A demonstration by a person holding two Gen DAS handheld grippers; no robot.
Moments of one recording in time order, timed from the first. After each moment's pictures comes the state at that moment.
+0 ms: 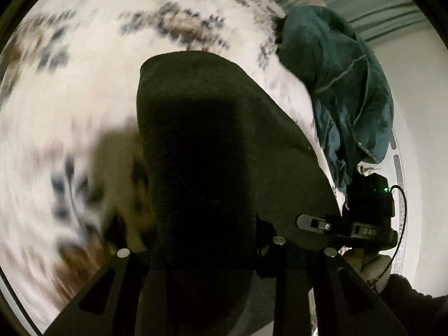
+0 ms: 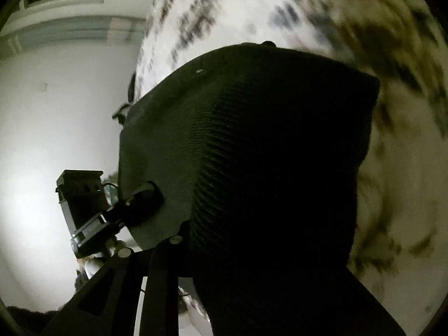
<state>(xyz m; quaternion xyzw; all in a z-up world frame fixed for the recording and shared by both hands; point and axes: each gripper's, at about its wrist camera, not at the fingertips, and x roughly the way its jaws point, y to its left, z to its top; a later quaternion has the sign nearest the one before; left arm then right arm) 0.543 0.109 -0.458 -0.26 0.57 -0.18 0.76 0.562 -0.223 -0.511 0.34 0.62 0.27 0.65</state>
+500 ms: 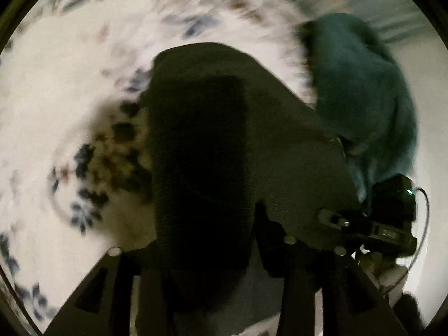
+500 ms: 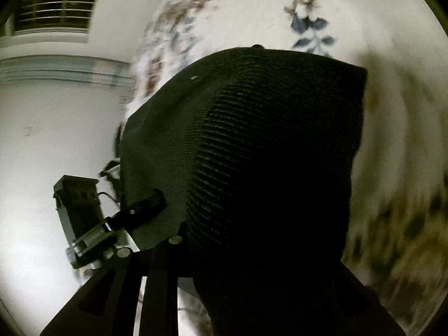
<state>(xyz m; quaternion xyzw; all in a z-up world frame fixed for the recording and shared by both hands) 0.801 0.137 -0.517 -0.22 0.63 -0.17 0.73 0.806 -0.211 -0.516 0.32 0.62 0.17 0.70</state>
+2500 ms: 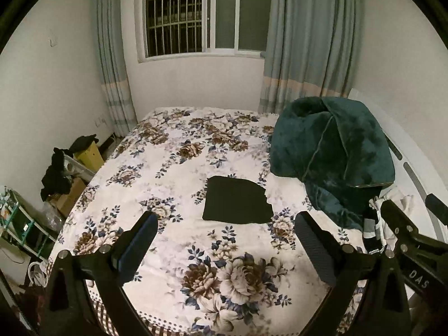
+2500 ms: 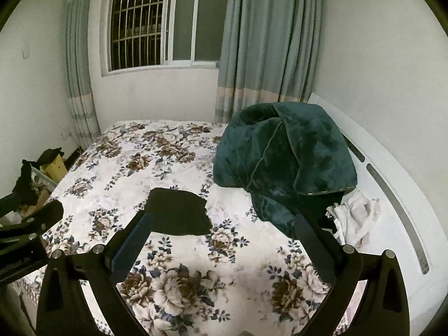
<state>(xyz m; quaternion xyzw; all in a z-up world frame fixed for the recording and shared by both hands) 0.297 0.045 0.008 -0.02 0.35 0.01 0.94 0.213 -0.139 0.120 -0.03 0.30 -0.08 0.95</state>
